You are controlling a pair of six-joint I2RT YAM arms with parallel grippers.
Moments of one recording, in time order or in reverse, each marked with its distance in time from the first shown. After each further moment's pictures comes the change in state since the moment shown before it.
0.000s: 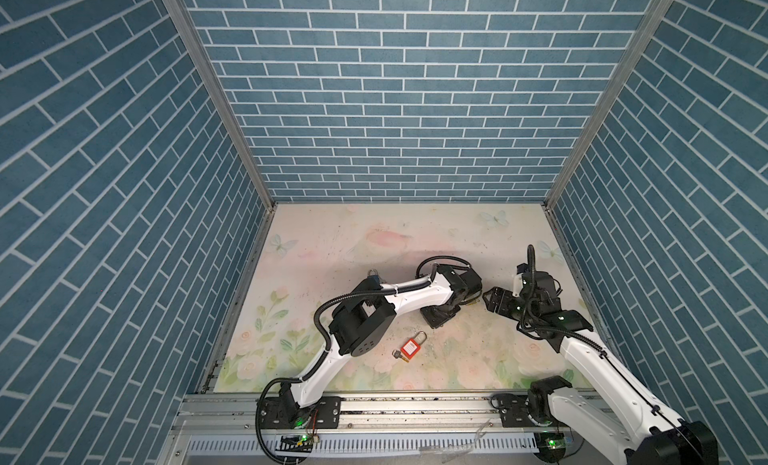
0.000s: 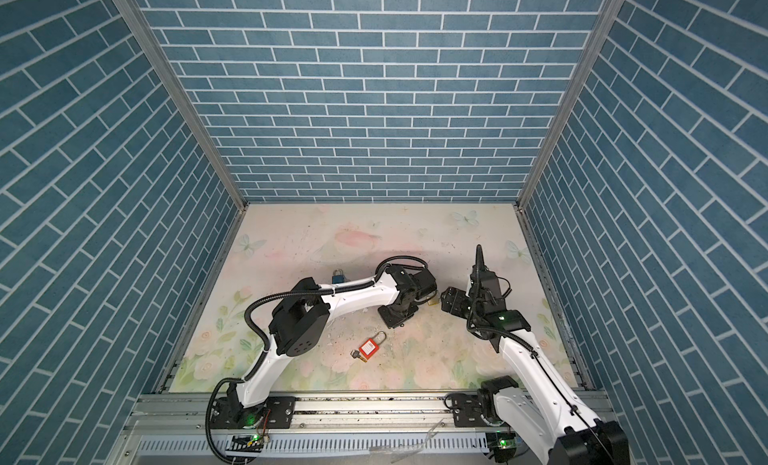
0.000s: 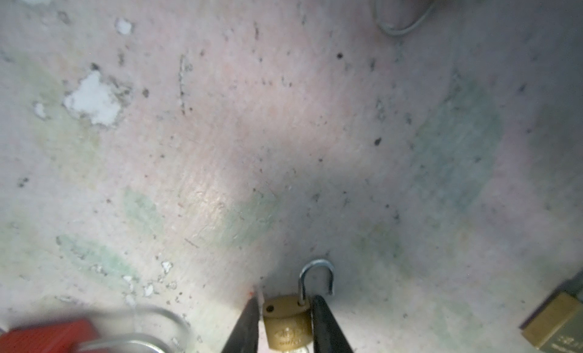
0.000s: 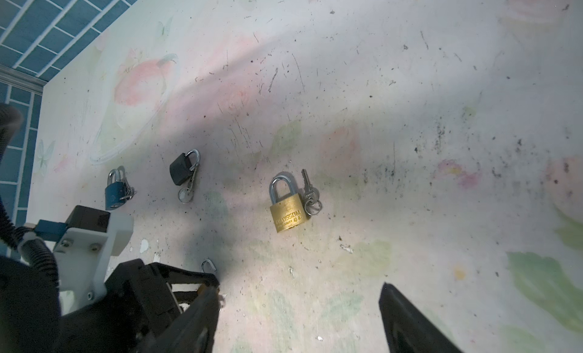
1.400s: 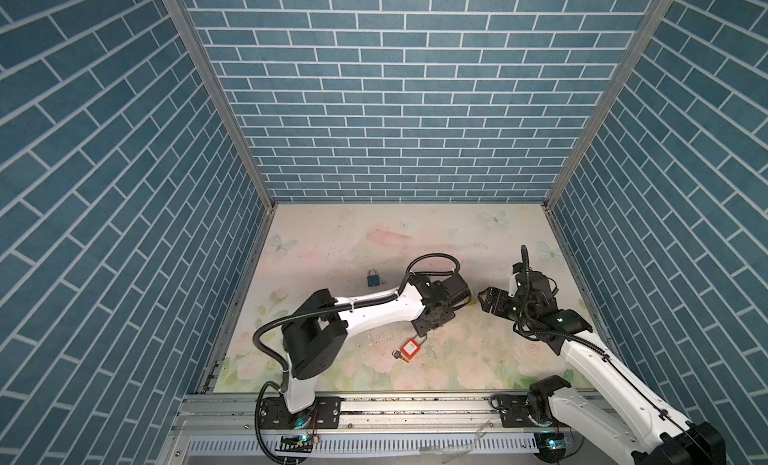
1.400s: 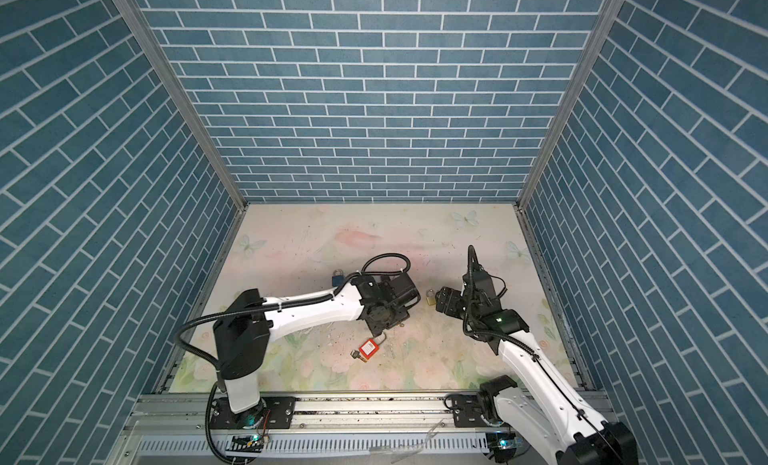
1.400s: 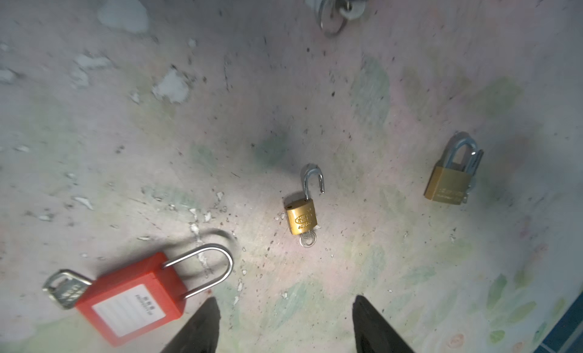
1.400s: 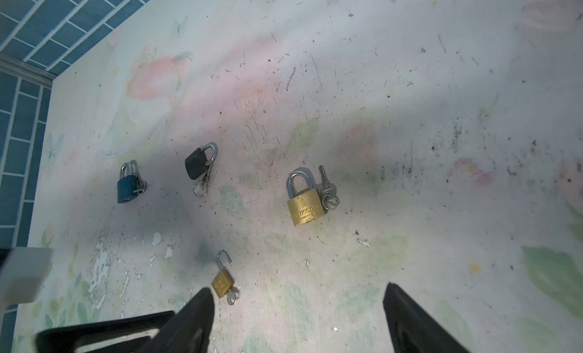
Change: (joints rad) left arm -0.051 -0.344 -0.348 0.231 0.003 0.057; right arm 0.092 -0.033 0.033 -0.039 0.071 0.044
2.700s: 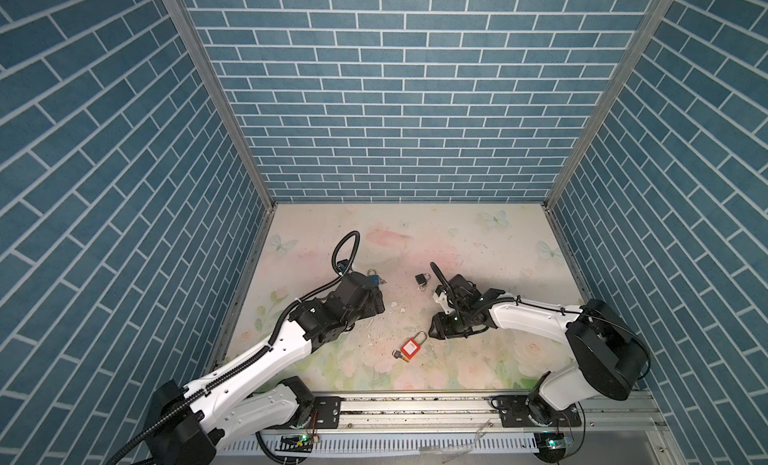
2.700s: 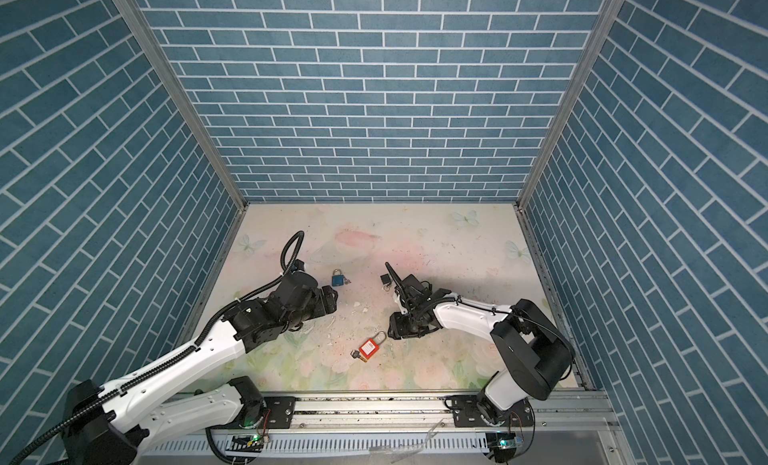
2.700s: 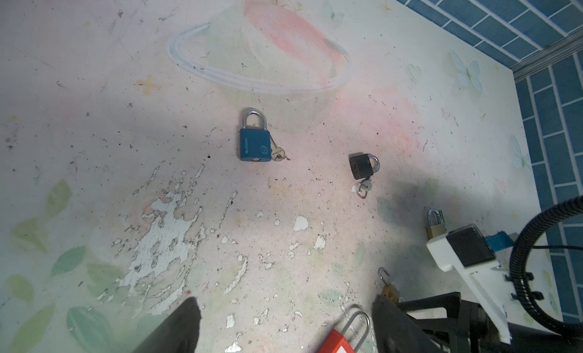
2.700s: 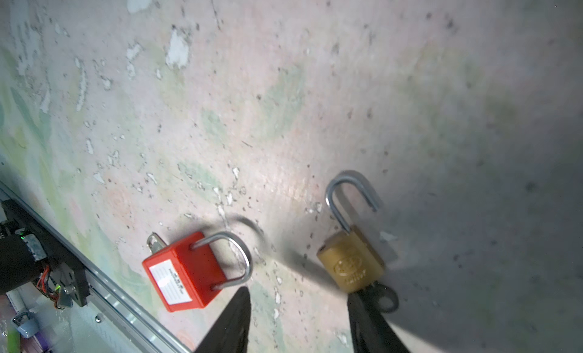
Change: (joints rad) left arm 0.328 -0.908 -0.693 0.255 -0.167 0.689; right arm 0.430 0.662 0.178 0.092 -0.250 -0.009
